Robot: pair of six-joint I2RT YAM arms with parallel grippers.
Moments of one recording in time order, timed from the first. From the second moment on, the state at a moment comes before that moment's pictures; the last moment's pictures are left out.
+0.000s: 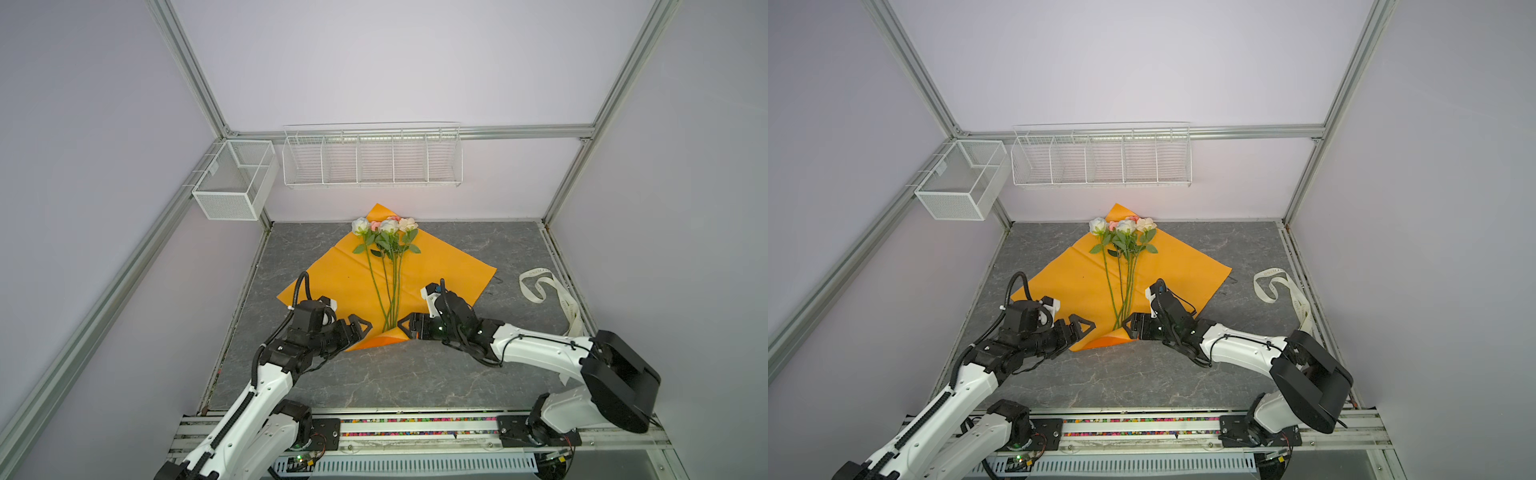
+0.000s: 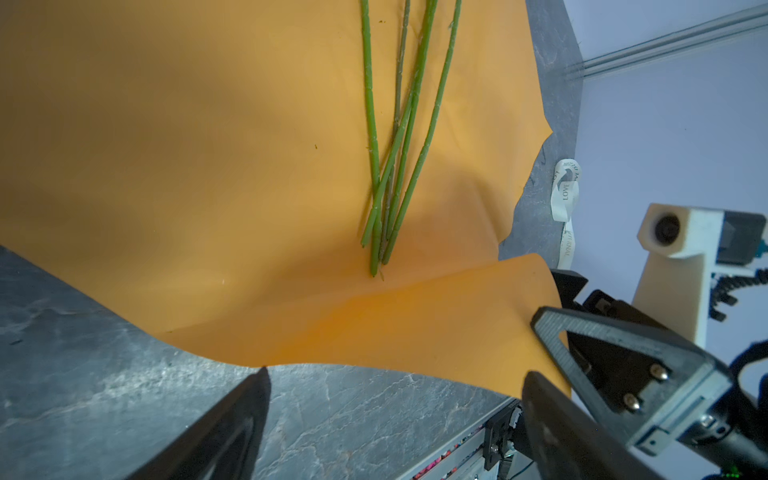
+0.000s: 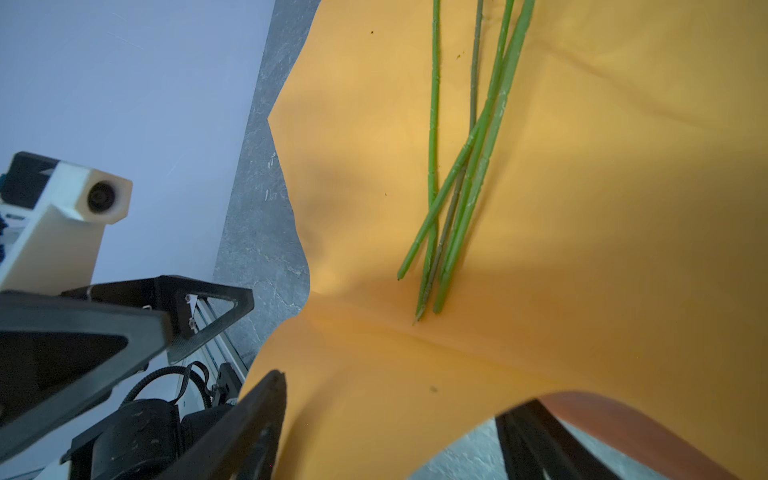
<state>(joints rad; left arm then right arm) -0.35 0.81 0.53 -0.49 0.45 -0.81 0.88 1.48 0.77 0.07 -0.18 0.84</state>
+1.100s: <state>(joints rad) -0.39 1.34 0.60 -0.15 0.58 -0.80 0.72 1.72 0.92 -0.03 -0.36 0.90</state>
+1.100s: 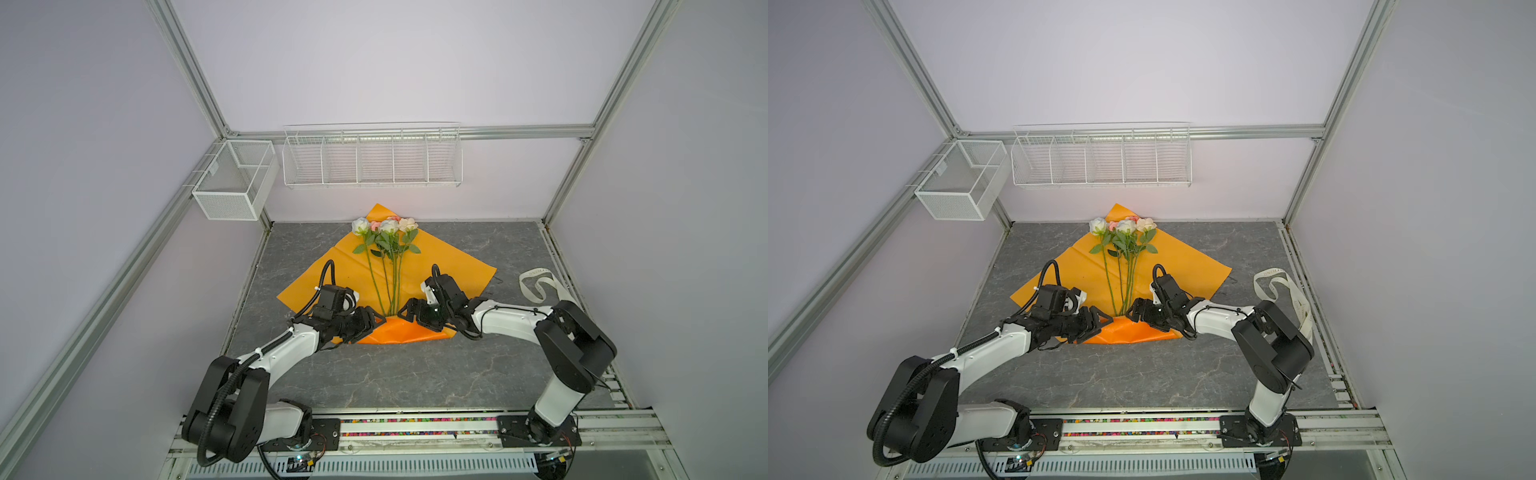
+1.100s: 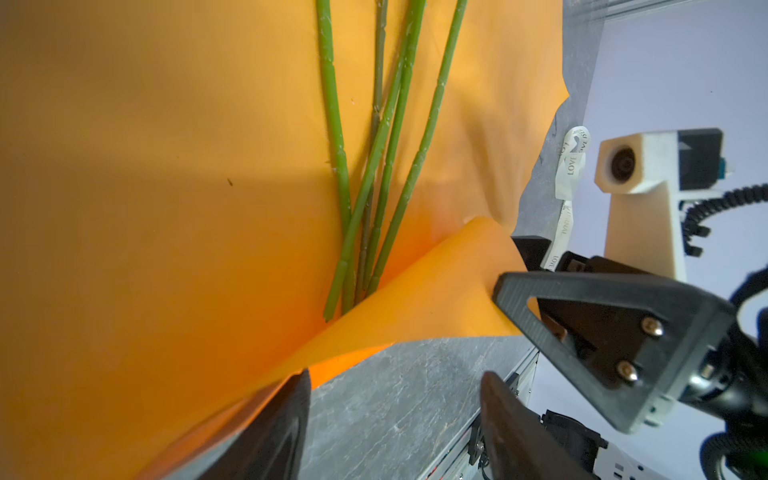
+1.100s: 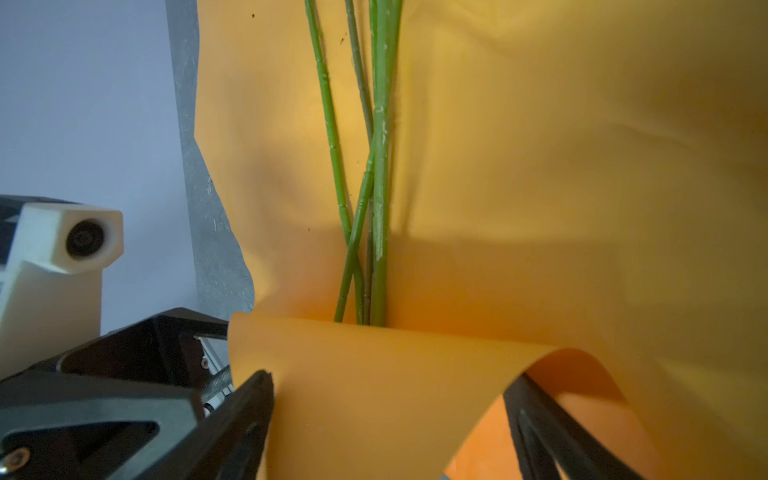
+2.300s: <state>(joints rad) -0.39 1.37 0.61 -0.23 0.52 -0.73 0.86 1.84 1.11 -0.49 -0.16 0.71</state>
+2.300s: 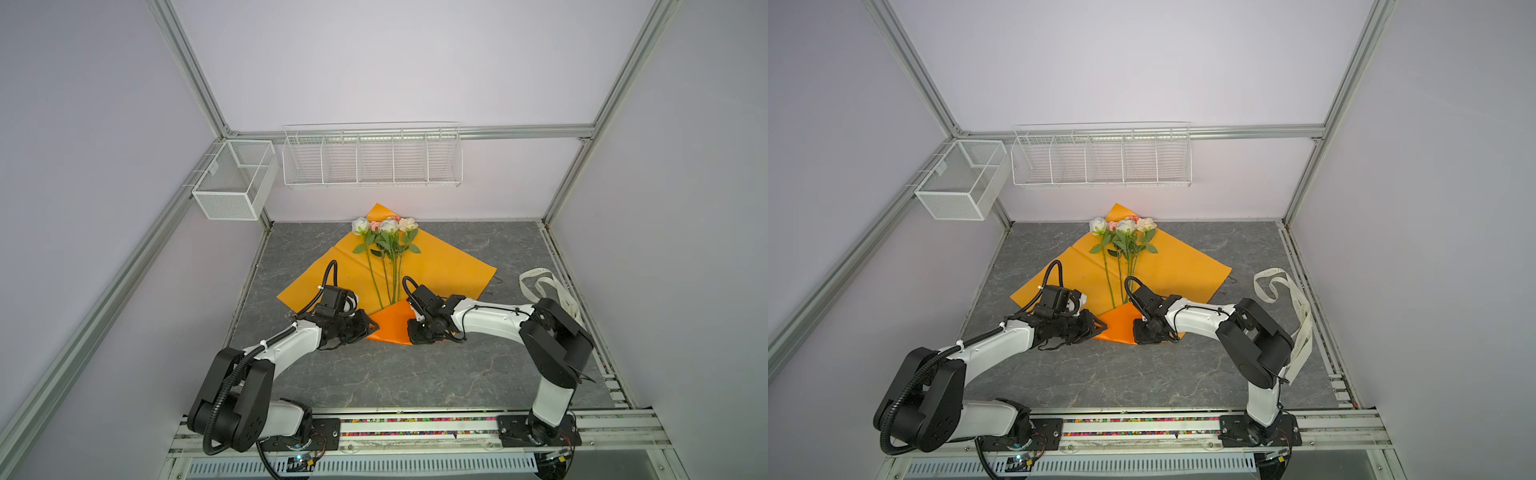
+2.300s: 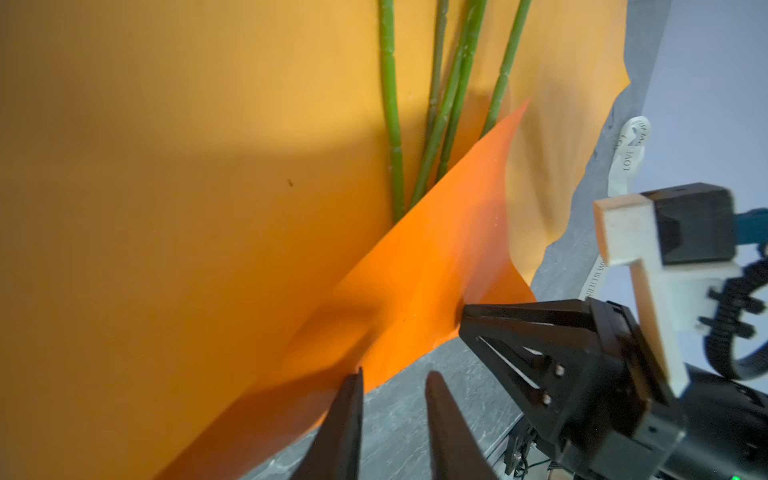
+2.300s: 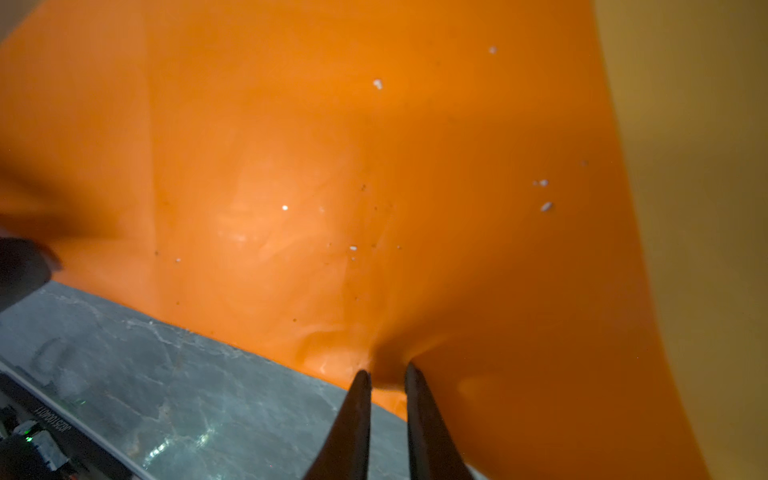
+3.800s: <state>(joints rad) -0.27 1.28 0.52 -0.42 0.31 -0.69 0.78 1.73 1.03 -0.73 -0.01 0.65</state>
